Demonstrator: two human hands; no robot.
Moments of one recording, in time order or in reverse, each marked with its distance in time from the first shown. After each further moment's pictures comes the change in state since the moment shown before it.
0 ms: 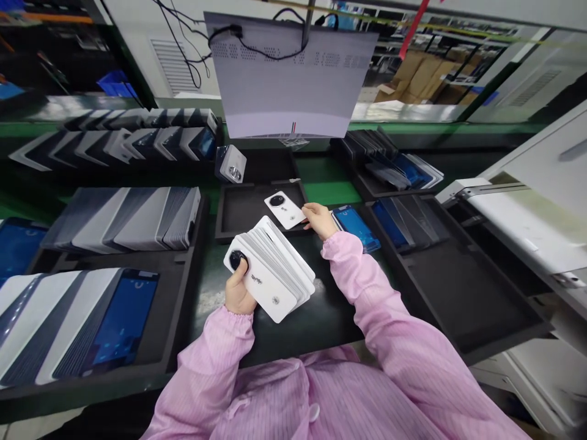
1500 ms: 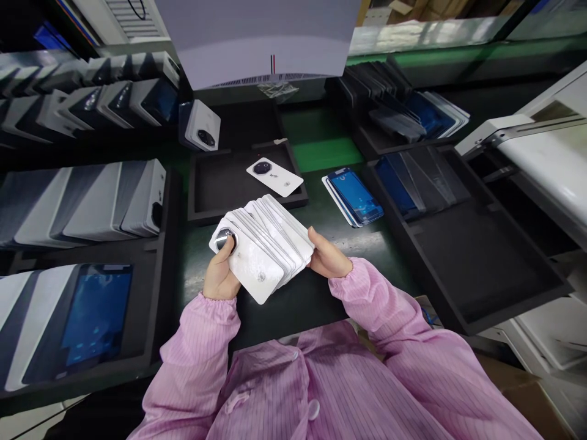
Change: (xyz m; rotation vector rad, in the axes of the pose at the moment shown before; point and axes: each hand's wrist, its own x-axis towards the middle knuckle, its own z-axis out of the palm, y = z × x) left_hand 0.007 0.000 0.015 0.126 0.287 -0.113; right_hand -0.128 0.025 -0.020 0.746 -0.694 0.314
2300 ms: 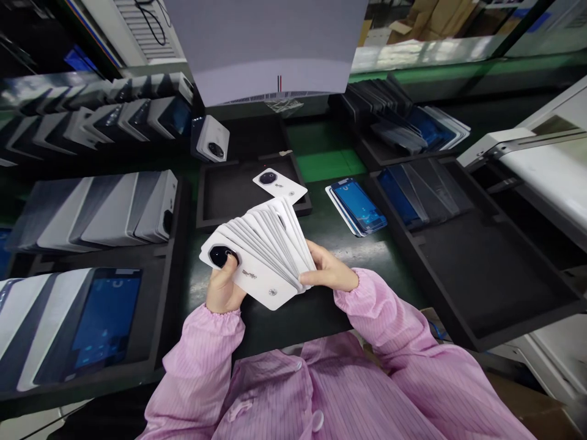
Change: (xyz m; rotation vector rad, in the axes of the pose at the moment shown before) left_hand -0.005 -0.011 -0.018 0.238 -0.266 0.462; right_hand -0.010 -0.011 0.006 -0.450 -0.091 -0.245
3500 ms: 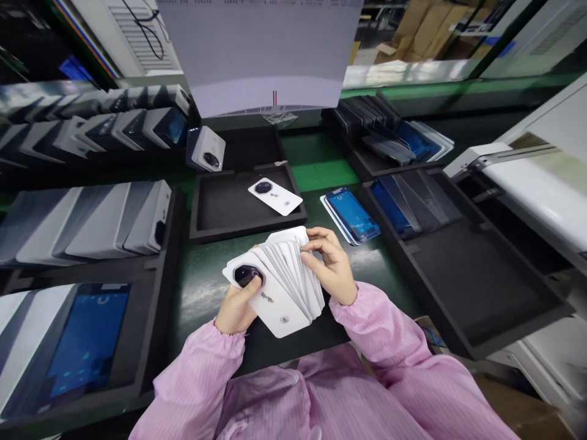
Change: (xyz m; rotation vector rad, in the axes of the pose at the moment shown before) left_hand -0.013 -0.017 0.012 0.031 -0.096 -0.291; right_hand -0.002 -0.005 -0.002 -0.542 0.603 -0.274
